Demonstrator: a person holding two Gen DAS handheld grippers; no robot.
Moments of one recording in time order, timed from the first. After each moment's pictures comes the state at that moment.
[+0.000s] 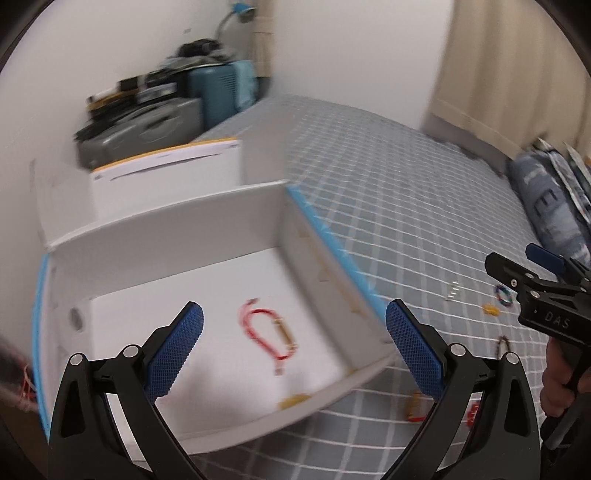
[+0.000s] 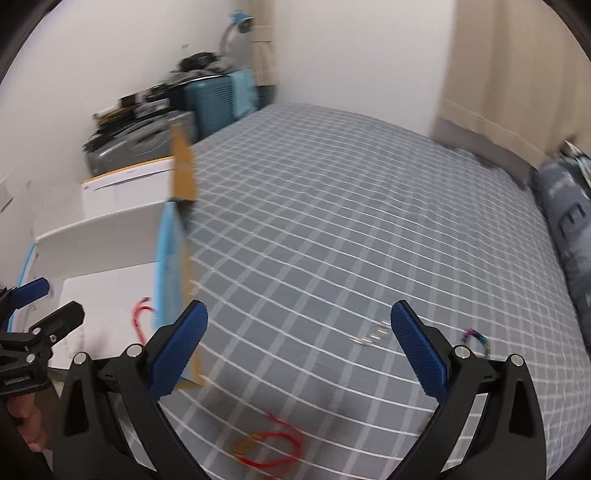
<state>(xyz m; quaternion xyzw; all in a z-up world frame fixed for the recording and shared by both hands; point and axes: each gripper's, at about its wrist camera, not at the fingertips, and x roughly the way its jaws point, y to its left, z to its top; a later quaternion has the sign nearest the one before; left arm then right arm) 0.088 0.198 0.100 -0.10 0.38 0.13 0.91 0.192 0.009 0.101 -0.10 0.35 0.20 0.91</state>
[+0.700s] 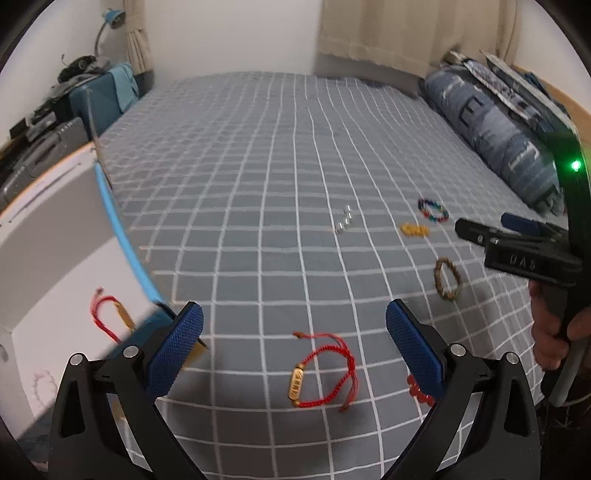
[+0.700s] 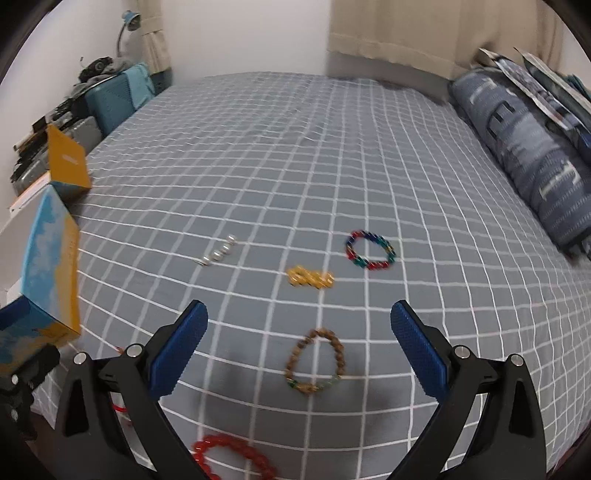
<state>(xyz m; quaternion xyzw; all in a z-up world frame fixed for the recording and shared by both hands) 0.127 0.050 0.031 -0.01 0.43 -0.02 0.90 0.205 -0.156 0.014 -0.04 0.41 0.07 0.91</state>
